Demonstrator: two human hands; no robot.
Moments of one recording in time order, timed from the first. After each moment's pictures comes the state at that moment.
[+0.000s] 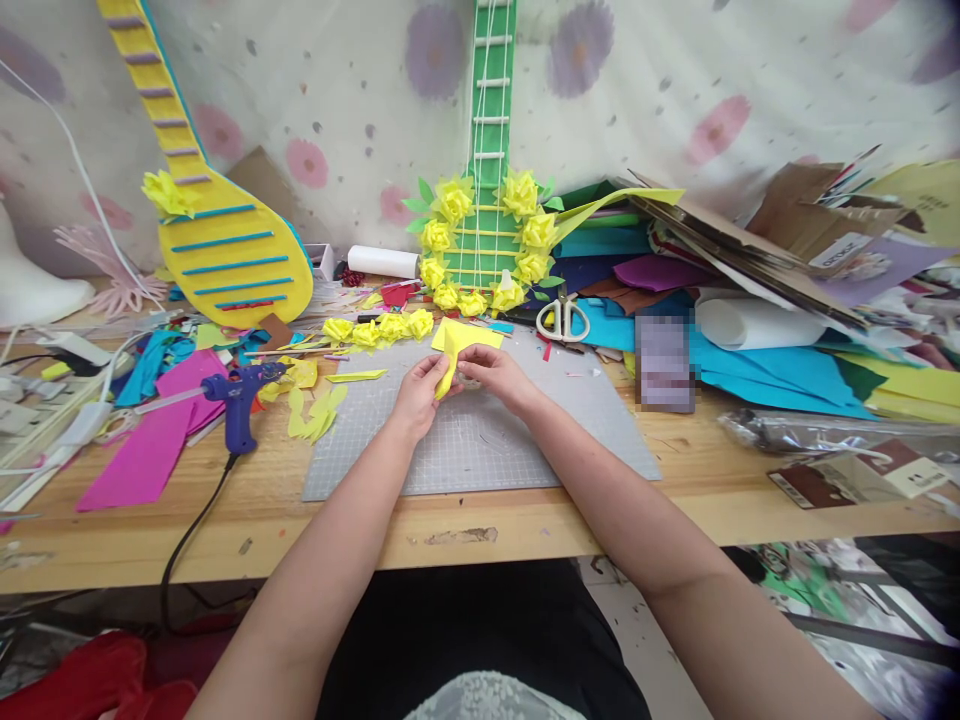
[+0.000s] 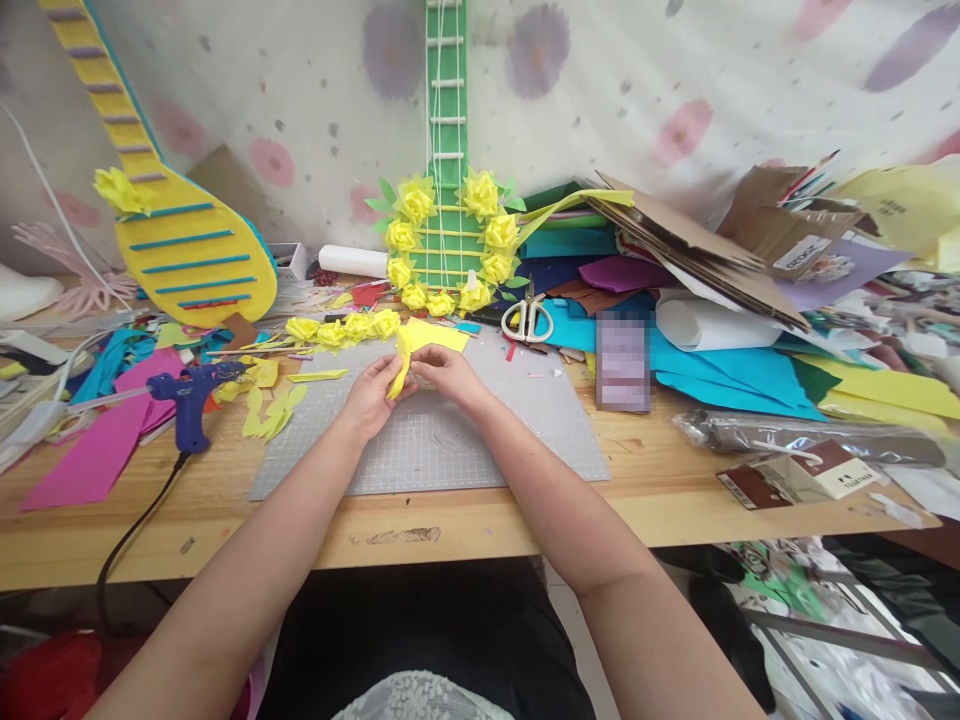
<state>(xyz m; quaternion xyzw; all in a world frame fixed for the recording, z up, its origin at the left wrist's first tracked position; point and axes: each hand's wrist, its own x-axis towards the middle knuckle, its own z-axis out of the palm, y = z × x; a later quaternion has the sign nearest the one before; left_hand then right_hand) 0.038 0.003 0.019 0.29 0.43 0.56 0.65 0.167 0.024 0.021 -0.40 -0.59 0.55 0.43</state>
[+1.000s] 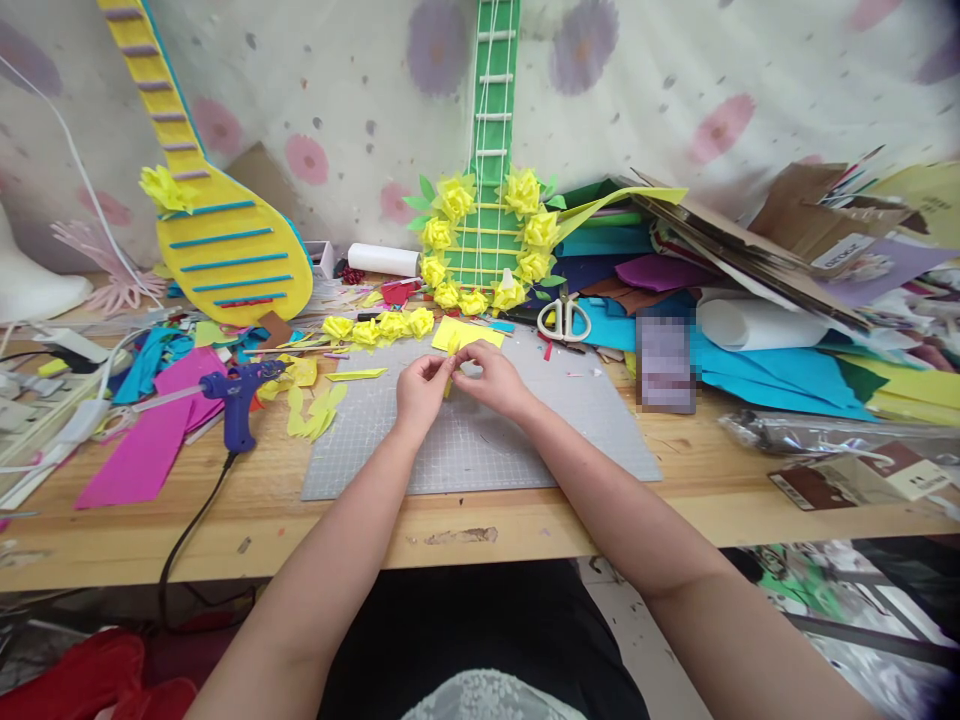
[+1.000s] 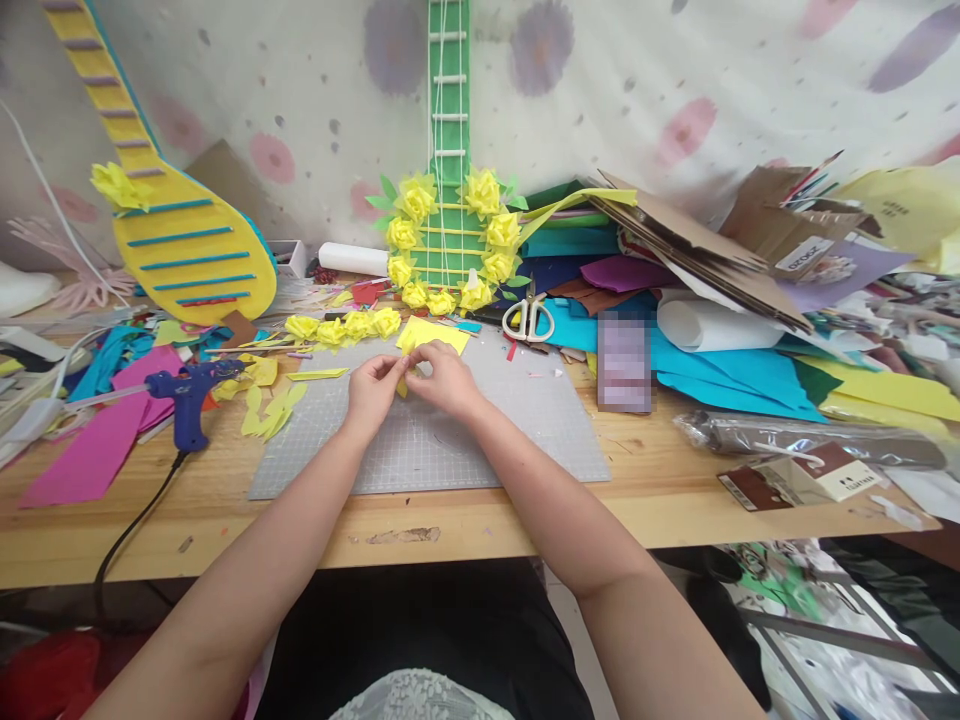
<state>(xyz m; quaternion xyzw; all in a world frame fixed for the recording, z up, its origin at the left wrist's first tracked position) 0.037 0.005 0.007 0.50 0.52 0.57 0.39 0.162 0.020 0.019 -0.47 -0.76 0.23 0.38</state>
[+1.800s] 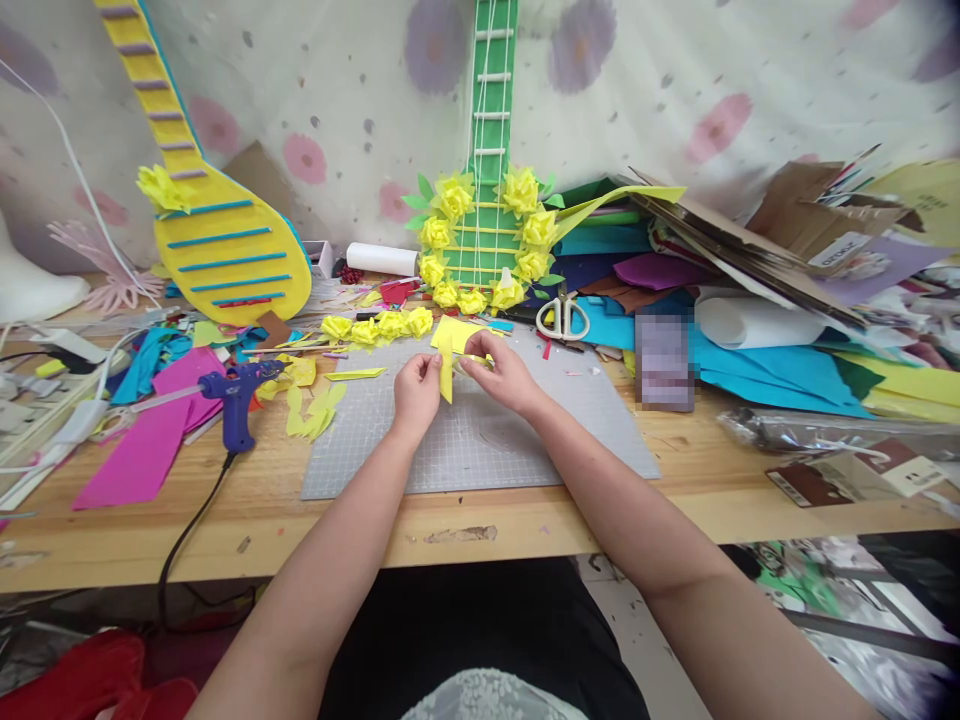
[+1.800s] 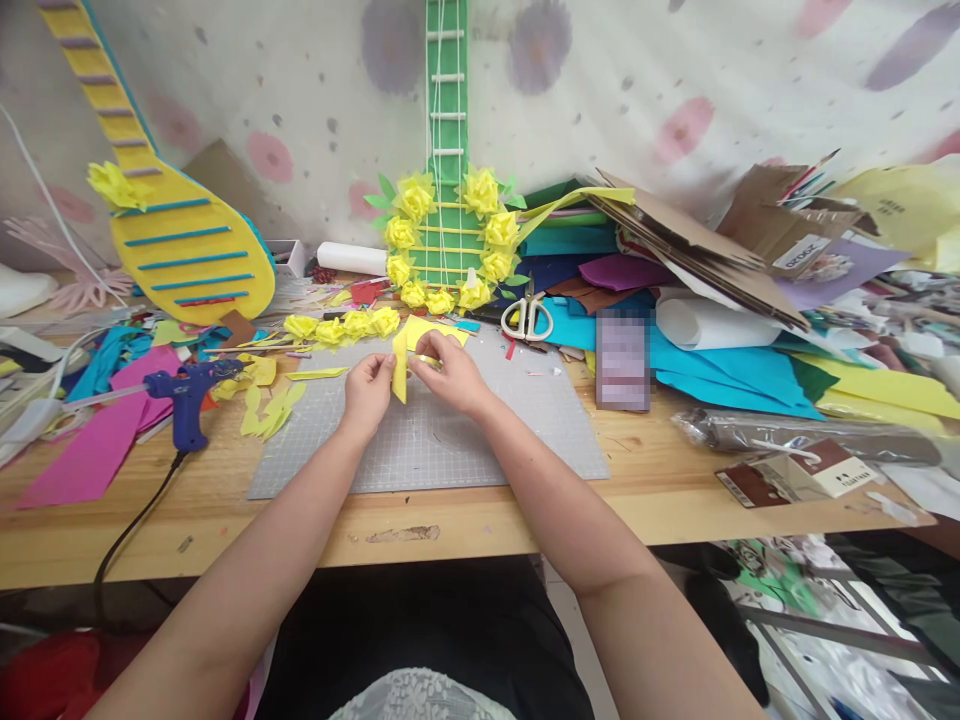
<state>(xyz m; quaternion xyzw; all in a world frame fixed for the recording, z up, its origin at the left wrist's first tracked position) 0.034 0.007 0.000 0.47 0.54 0.58 0.39 0.176 0.017 0.032 -0.43 -0.76 0.26 0.41</state>
